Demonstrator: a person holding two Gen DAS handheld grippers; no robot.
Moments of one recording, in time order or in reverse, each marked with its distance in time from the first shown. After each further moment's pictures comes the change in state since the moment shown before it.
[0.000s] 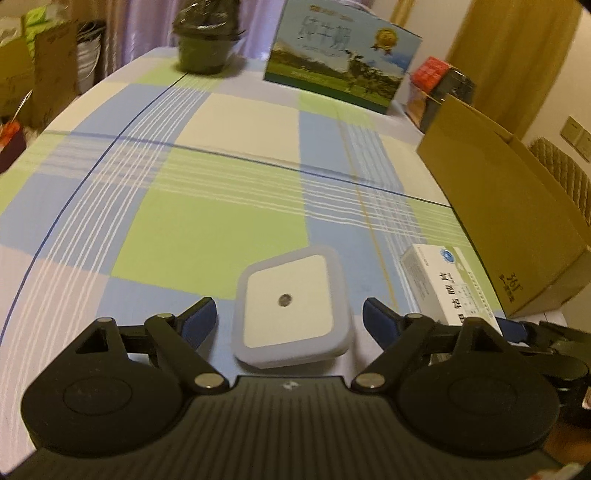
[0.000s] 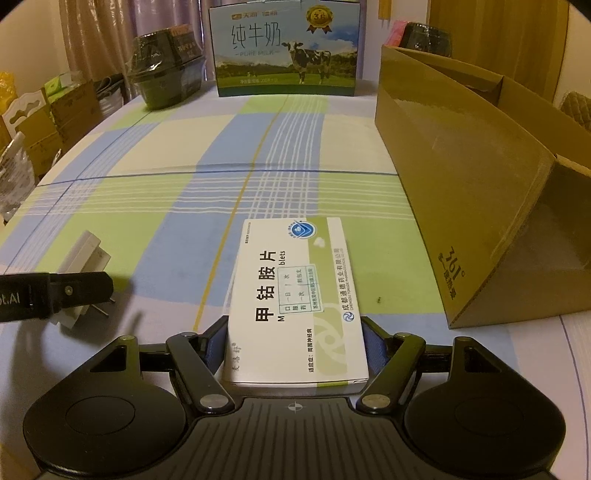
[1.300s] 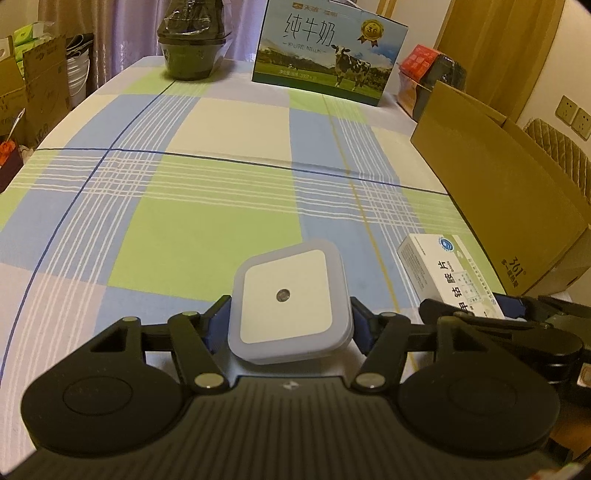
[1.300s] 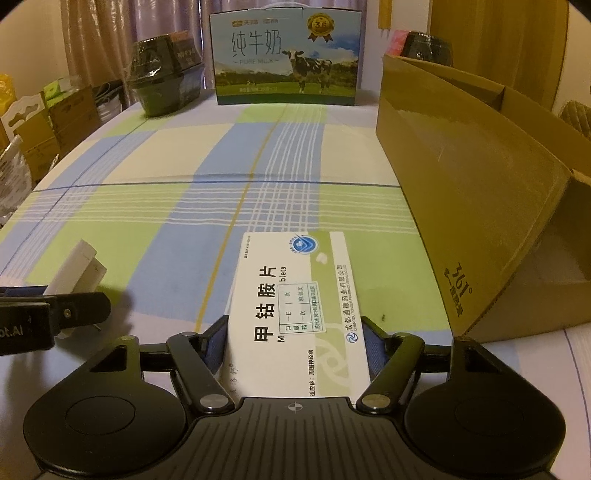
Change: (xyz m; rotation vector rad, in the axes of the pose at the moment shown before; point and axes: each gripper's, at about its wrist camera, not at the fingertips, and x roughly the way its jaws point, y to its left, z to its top) left arm 0.001 -0.011 -0.001 0.086 -0.001 0.019; right arm 0.010 0.002 0.005 -0.006 -0.035 -0.010
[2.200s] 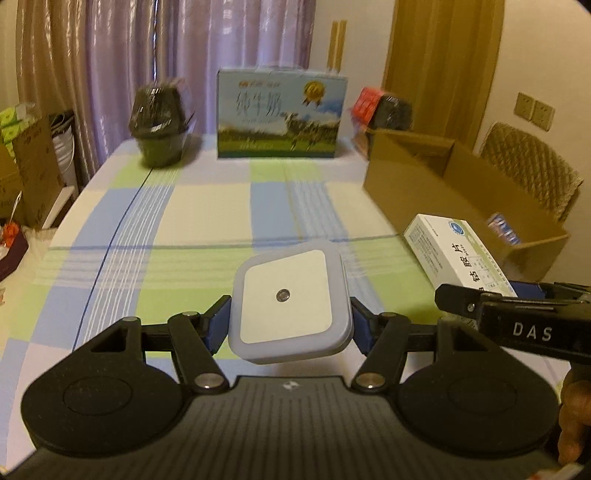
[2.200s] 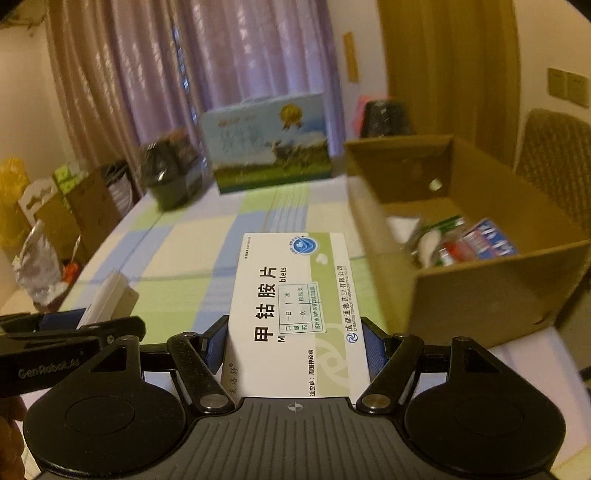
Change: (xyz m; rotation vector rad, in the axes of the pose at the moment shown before) left arm -0.084 -0.059 0.029 0.162 -0.150 0.002; right arm -0.124 -0.031 0.029 0.150 -0.177 0.062
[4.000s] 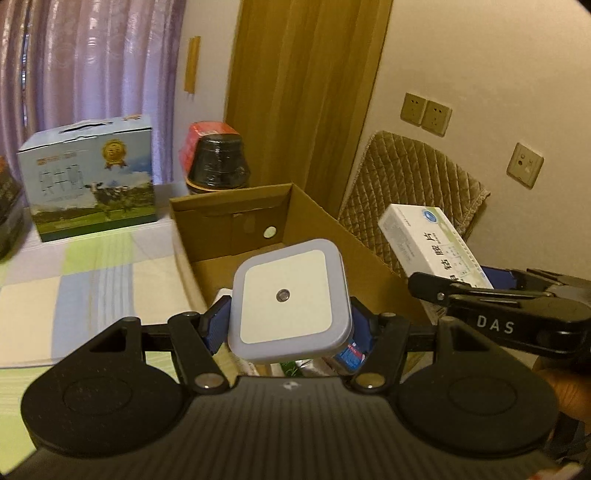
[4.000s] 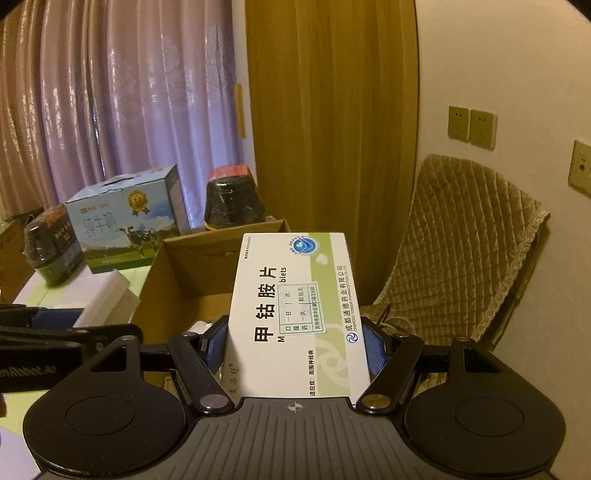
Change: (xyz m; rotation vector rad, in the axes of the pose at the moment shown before) left arm 0.075 -0.207 0.116 0.131 -0.014 -0.297; right arm -0.026 -0.193 0.100 0.023 -0.113 -0.215
